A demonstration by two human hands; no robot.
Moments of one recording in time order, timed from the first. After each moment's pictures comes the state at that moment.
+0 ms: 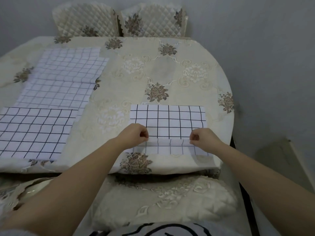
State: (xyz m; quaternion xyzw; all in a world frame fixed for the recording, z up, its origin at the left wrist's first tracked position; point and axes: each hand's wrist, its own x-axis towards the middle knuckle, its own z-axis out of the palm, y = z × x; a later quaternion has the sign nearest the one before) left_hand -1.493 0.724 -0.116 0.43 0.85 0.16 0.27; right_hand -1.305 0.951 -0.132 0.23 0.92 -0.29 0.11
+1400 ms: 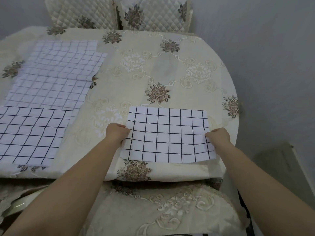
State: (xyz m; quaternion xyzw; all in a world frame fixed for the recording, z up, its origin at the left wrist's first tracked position) left_hand -1.539 0.716 -0.145 -0.09 0.82 0.47 0.30; right_hand -1.329 0.990 -0.153 0.60 0.67 -0.43 -0.01
